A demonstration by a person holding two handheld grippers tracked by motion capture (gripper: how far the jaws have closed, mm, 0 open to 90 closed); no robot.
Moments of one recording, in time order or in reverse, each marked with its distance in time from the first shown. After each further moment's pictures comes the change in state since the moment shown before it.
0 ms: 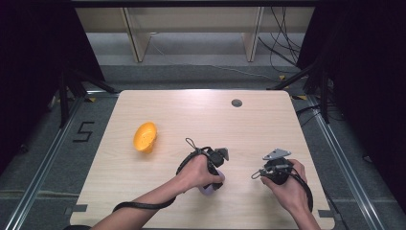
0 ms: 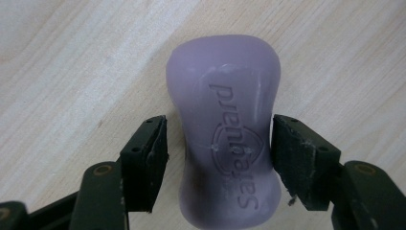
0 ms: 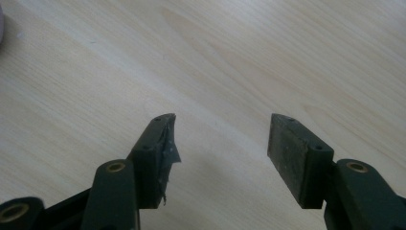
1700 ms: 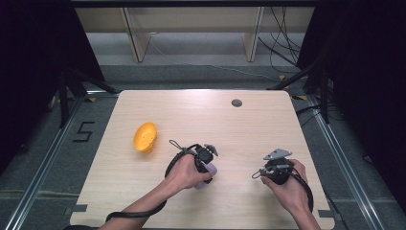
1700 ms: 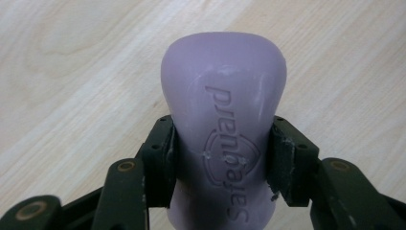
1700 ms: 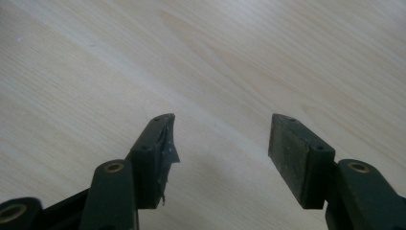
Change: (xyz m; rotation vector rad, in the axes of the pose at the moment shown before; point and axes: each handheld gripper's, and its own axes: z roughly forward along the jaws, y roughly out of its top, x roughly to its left) left arm 0.023 -0.027 -0.021 -0.145 0.061 -0.024; right arm -0.001 -0.001 -0.001 -0.008 0.004 0.011
